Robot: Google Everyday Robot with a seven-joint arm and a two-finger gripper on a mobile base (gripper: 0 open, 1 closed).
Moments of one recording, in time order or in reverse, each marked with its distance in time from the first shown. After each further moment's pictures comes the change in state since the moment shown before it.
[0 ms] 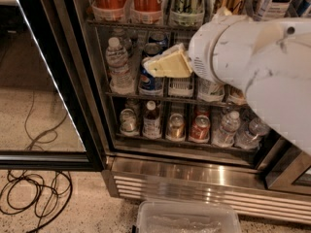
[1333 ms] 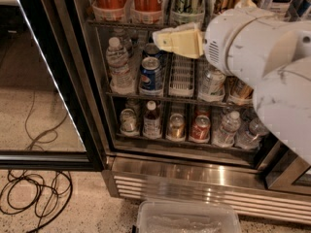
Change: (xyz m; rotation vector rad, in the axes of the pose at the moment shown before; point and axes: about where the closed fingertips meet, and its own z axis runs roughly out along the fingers) arm -0.018 -0.042 -0.008 0.112 -0.176 0.210
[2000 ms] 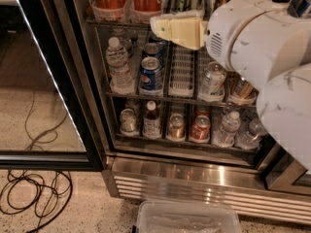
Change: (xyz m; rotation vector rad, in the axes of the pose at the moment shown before) arm -0.027 0.004 -0.012 0.010 -0.091 0.049
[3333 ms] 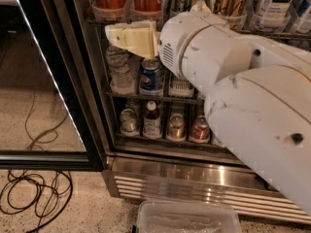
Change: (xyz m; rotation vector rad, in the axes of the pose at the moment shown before) arm 0.004 0.075 0.023 -0.131 -0.022 0.099
